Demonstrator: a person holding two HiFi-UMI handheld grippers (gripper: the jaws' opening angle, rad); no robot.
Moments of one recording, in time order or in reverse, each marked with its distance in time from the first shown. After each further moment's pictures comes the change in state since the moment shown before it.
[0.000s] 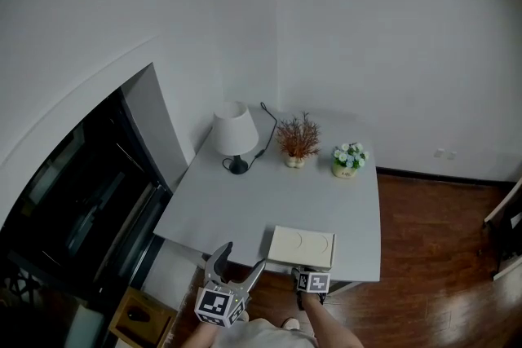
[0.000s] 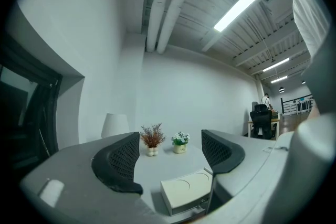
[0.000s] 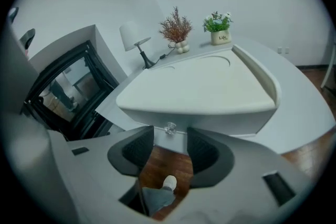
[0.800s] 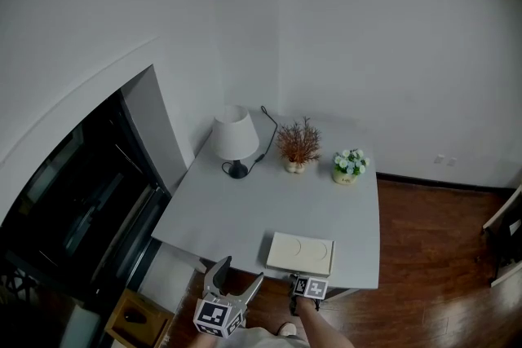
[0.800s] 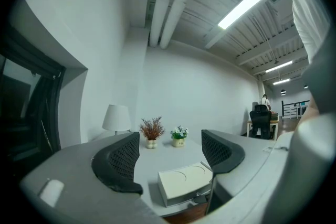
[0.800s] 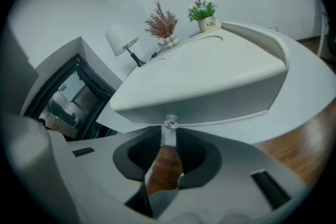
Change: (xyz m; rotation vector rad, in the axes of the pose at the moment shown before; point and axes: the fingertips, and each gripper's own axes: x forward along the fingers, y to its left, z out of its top) left arm -0.010 -0.003 -0.024 -0.040 0.055 0.005; right arm 0.011 0.004 -0.015 0.199 0.040 0.012
